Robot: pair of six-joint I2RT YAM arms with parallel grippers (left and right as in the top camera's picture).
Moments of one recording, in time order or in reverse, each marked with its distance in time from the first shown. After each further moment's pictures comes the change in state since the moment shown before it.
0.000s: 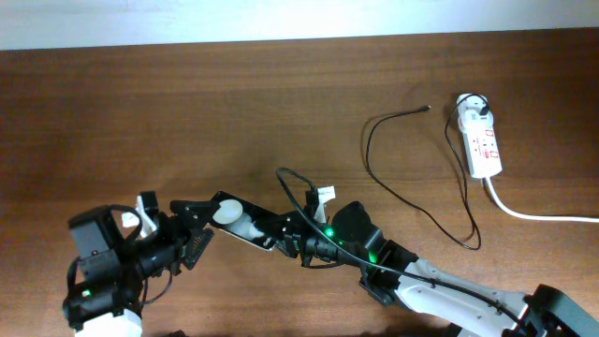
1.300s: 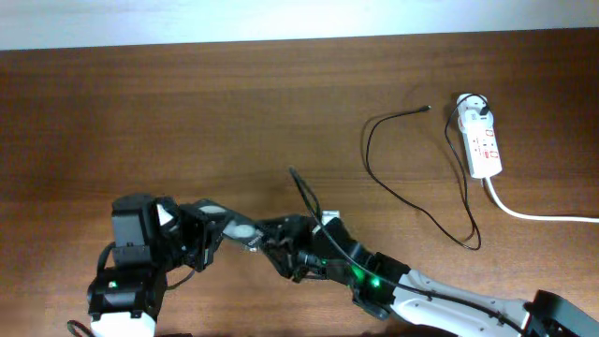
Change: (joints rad) left arm -0.314 0.001 -0.004 0.114 -0.344 -0.497; right arm 0.131 -0.018 0.014 -0.172 0.277 0.304
